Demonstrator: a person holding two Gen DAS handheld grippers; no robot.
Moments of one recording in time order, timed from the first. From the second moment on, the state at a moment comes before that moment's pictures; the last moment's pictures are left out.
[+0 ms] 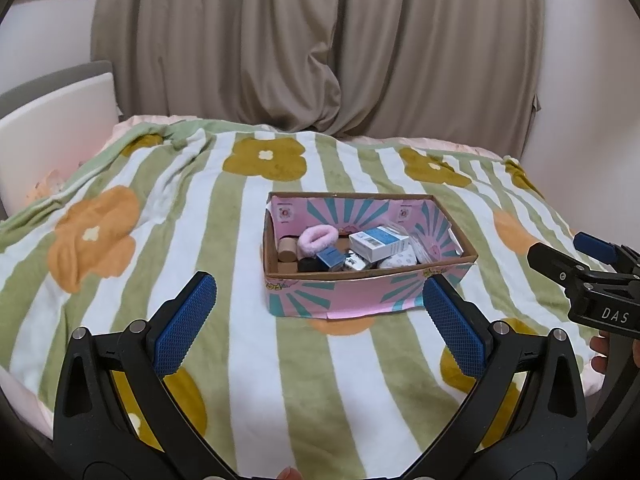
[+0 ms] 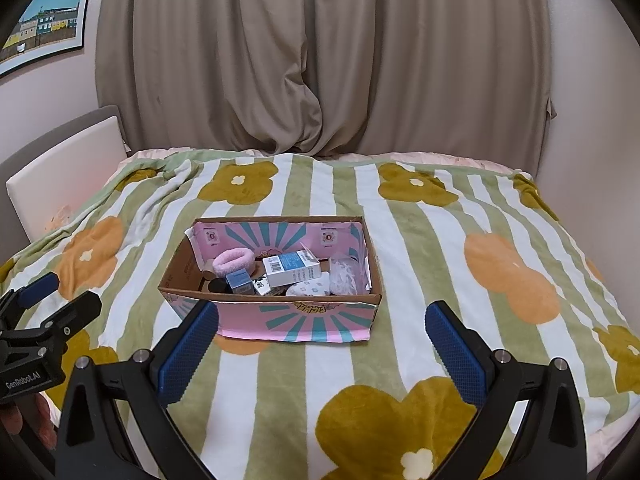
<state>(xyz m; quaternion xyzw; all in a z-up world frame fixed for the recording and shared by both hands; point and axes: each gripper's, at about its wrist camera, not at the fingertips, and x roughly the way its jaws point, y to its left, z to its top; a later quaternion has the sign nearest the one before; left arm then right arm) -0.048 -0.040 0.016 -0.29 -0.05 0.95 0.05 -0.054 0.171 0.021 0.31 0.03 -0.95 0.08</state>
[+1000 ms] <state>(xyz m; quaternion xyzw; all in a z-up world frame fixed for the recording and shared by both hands) -0.054 -0.042 0.012 -0.29 -0.05 0.95 0.05 -0.061 0.170 0.022 0.31 0.03 -0.95 0.08</state>
